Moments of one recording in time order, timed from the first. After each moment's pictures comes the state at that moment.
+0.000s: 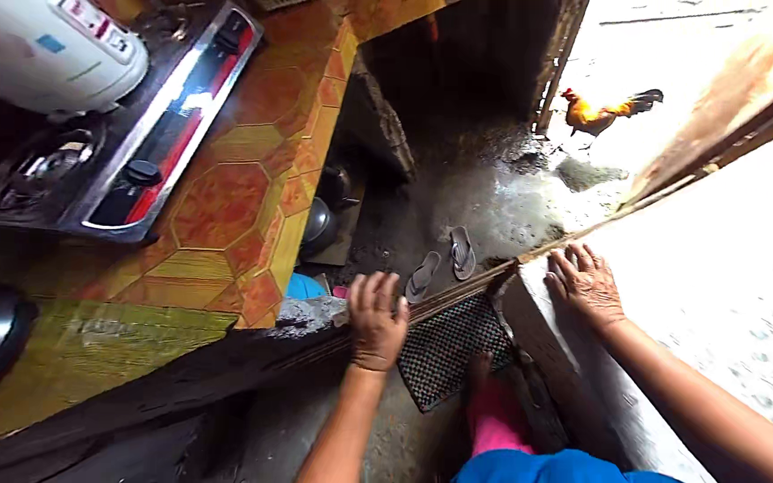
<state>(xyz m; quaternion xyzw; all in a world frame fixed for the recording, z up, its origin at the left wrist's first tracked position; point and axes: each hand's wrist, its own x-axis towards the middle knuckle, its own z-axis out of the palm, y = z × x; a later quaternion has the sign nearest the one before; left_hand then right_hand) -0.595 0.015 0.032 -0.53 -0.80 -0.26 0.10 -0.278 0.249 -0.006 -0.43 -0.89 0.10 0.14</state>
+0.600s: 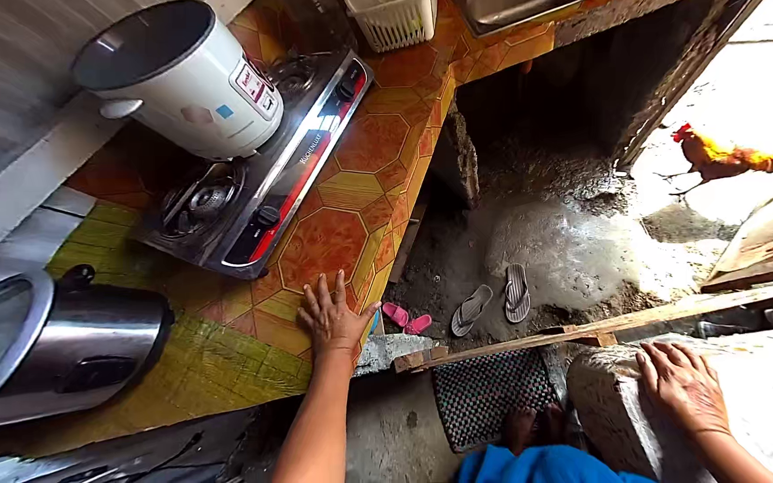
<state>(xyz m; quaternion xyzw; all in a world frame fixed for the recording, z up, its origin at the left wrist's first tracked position) -0.847 0.012 0.077 -0.25 -0.97 -0.01 0.02 -0.327 0.294 -0.013 -0.47 -0.88 0.09 0.06</state>
